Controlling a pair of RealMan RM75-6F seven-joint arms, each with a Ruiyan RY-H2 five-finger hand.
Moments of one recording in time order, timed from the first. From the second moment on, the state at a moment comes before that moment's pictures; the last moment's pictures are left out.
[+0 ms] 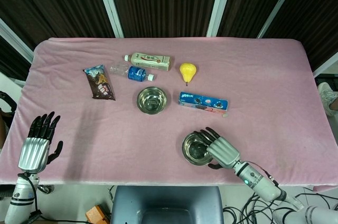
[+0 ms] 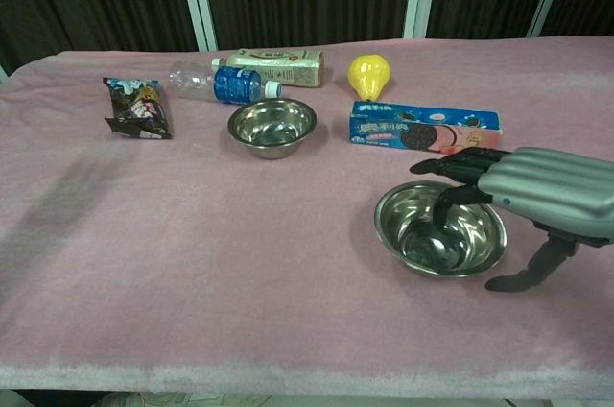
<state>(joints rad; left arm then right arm) -0.25 -1.42 -0.02 -1.28 1.52 1.60 0.06 0.50 -1.46 -0.01 -1.40 -1.75 0.99 -0.14</state>
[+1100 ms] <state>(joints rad) -0.20 -1.43 -0.06 -1.19 1.53 1.61 -0.11 0.77 -1.55 0.27 -1.30 -1.53 0.92 -0.36</state>
